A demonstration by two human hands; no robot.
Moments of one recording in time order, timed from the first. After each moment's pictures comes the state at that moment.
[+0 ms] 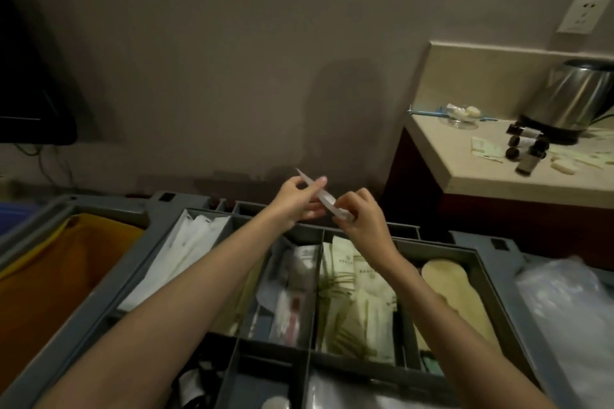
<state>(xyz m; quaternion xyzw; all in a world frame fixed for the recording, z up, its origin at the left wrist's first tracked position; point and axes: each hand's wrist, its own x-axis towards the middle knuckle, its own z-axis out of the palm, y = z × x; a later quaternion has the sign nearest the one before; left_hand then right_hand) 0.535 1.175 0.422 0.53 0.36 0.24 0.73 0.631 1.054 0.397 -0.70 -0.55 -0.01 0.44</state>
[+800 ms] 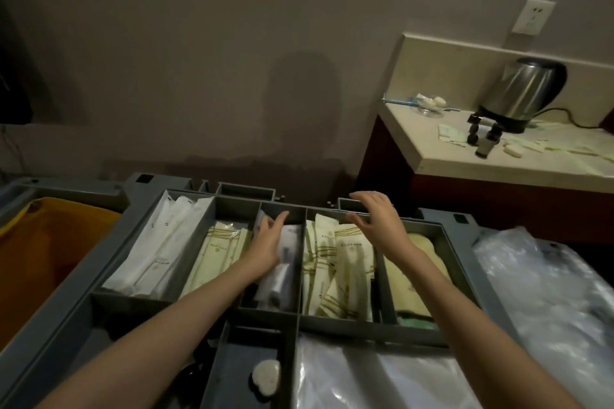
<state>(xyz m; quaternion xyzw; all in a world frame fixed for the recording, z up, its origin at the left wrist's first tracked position) 0.475 1.147 0.315 0.88 0.35 0.06 0.30 0.646 1.001 0.389 -0.84 -0.50 -0.03 0.23</state>
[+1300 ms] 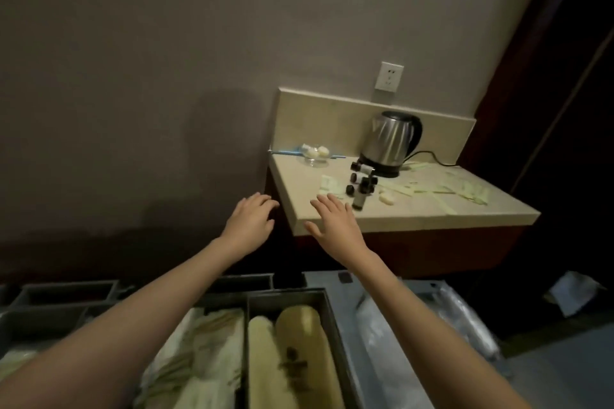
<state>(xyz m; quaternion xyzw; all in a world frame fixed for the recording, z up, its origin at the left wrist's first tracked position) 0.727 1.112 0.457 0.95 0.17 0.19 0.17 0.834 0.954 0.471 -0.88 -0.46 -0.10 0.13</state>
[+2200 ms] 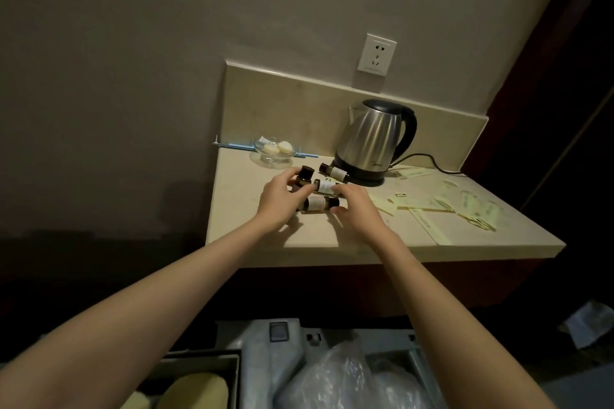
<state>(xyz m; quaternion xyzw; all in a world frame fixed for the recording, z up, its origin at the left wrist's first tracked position) 0.968 1.053 0.462 0.77 0.19 0.35 0.50 1.085 0.935 0.467 -0.88 -0.42 -0.07 0.19</state>
